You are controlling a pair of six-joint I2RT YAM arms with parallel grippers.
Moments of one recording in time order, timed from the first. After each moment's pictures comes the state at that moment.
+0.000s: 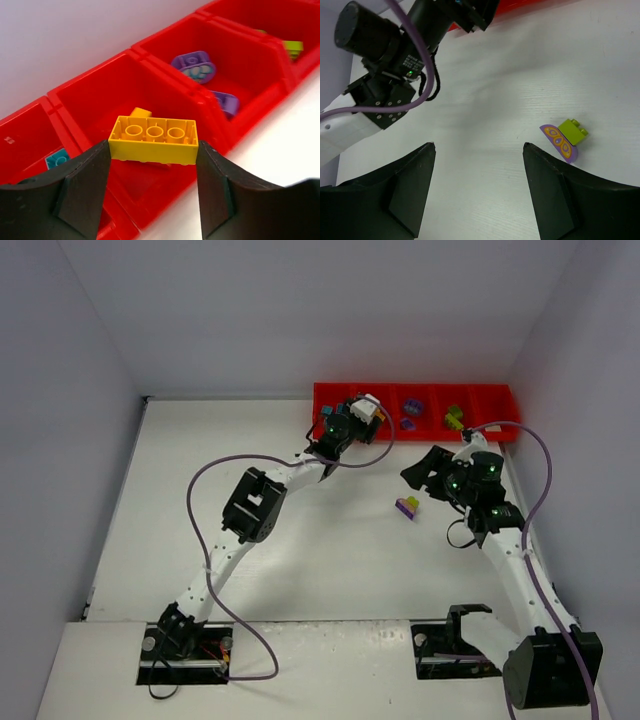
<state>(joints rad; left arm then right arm) -0.63 2.58 2.05 0.54 0.08 0.10 0.04 1.02 0.74 -0.20 -0.36 0.51</state>
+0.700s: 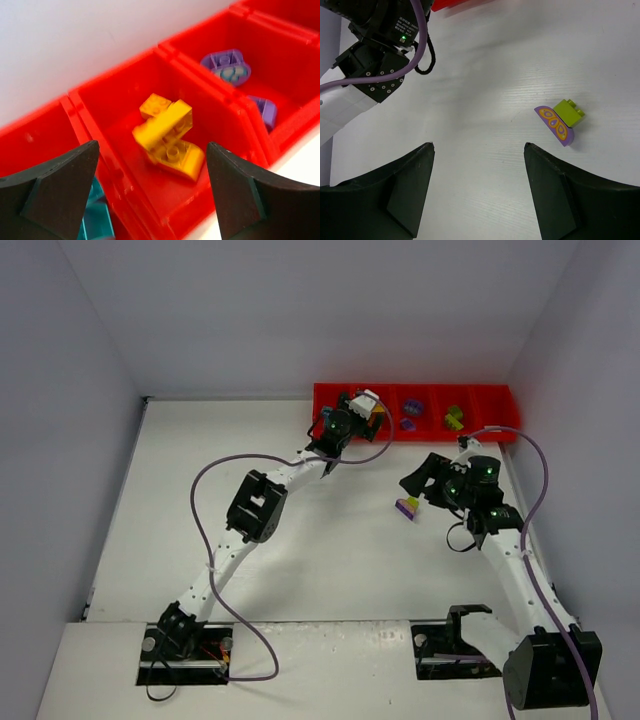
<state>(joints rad) -0.62 2.73 2.31 0.42 -0.01 0.13 0.04 0.99 0.71 -0.26 -0.37 0.48</state>
